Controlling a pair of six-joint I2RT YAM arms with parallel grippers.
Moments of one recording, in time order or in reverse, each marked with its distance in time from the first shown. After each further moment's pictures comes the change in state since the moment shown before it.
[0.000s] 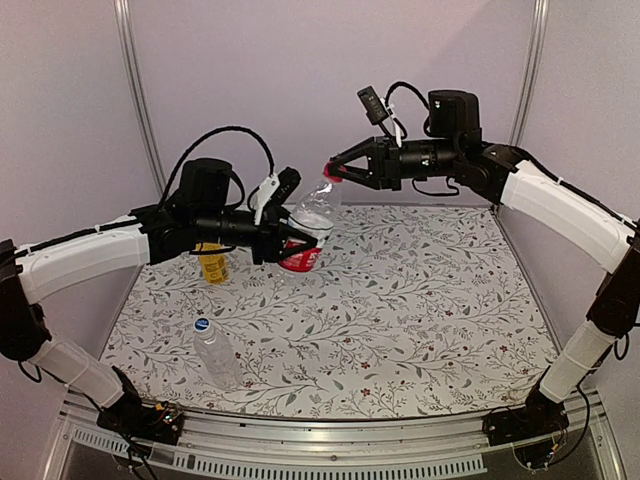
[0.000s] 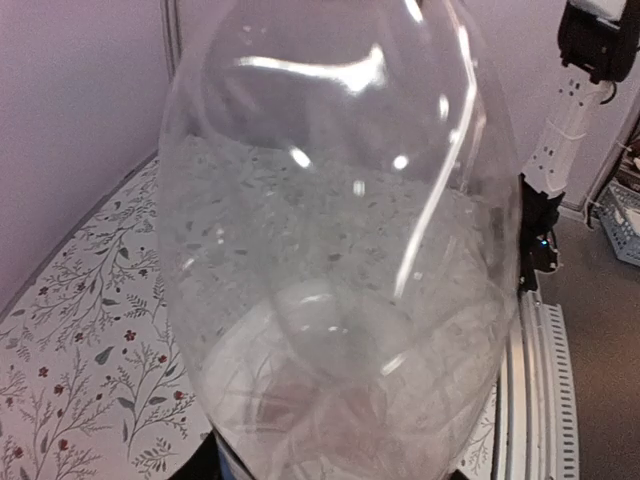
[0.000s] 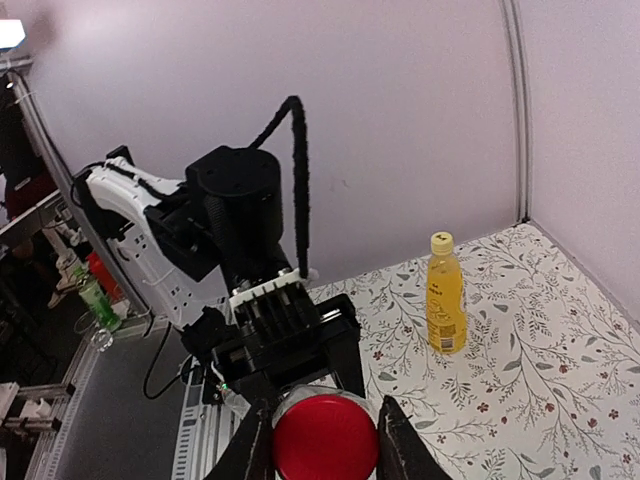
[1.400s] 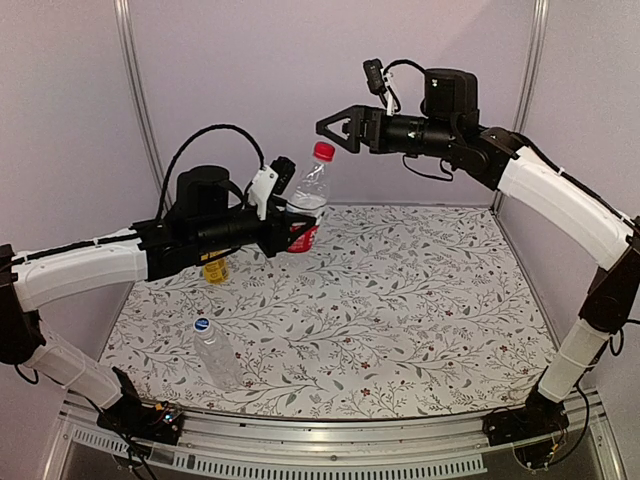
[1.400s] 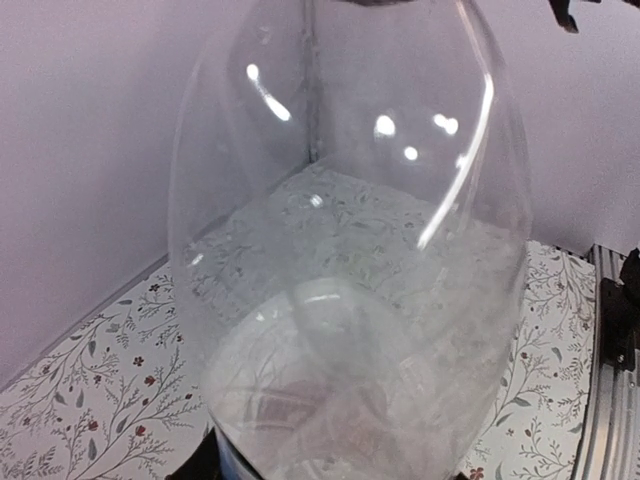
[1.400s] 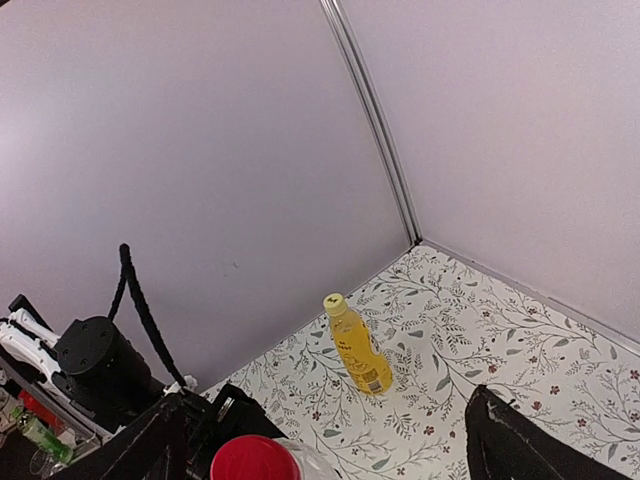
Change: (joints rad) left arm -0.076 -0.044 -0.079 0.190 -0.361 -0.095; right arm 0.038 0.048 0.195 -0.075 0.385 0.171
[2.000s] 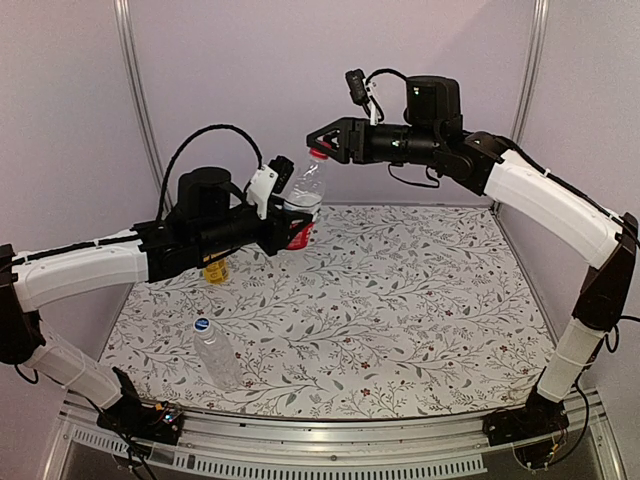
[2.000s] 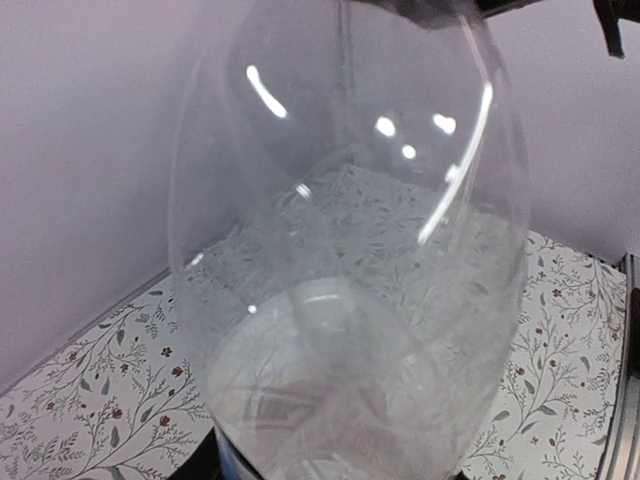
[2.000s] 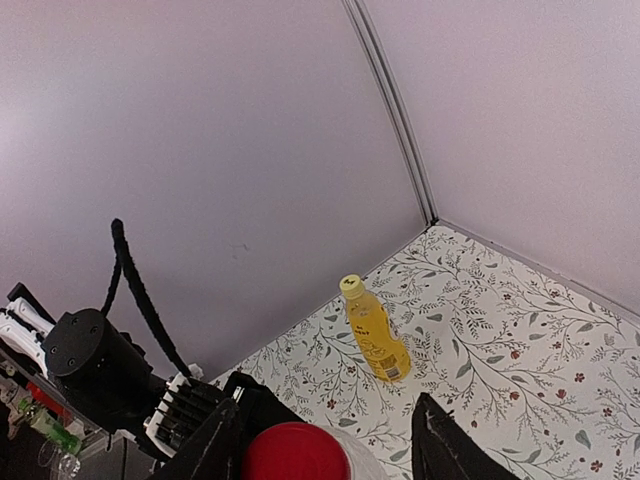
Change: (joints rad) left arm -0.016 0.001 -0.003 0.005 -0.121 0.001; right arm 0.044 0.051 0.012 -0.001 0.014 0.016
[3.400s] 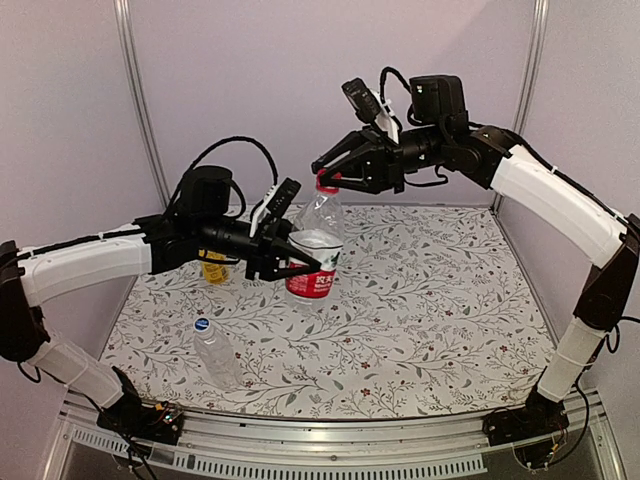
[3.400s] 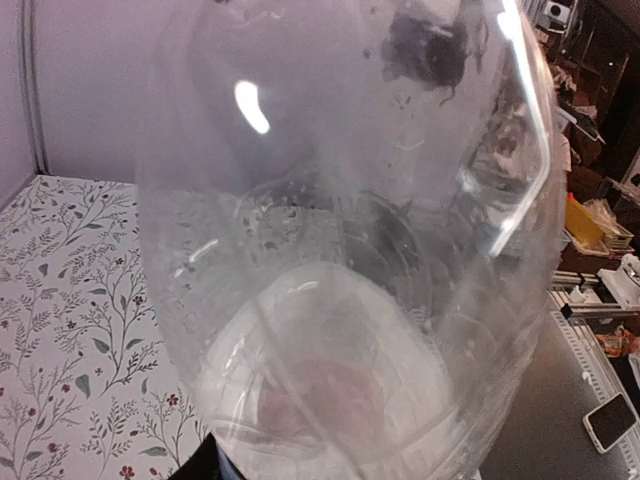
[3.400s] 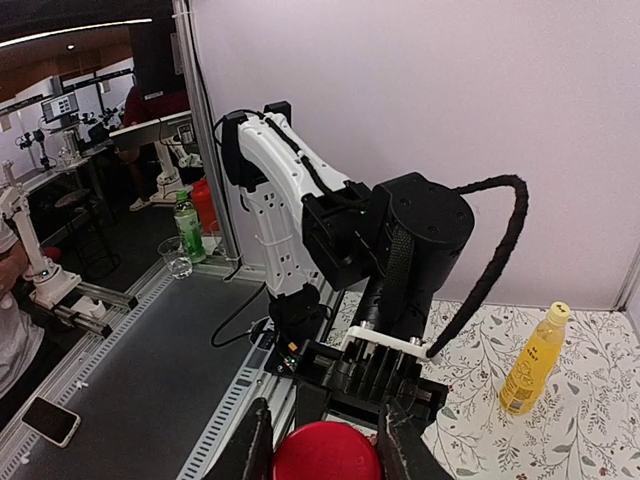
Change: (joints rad) left arm 0.071 0.028 0.017 -0.078 0.883 -0.010; right arm -0.042 -0.008 0.028 -0.141 -0.731 -0.496
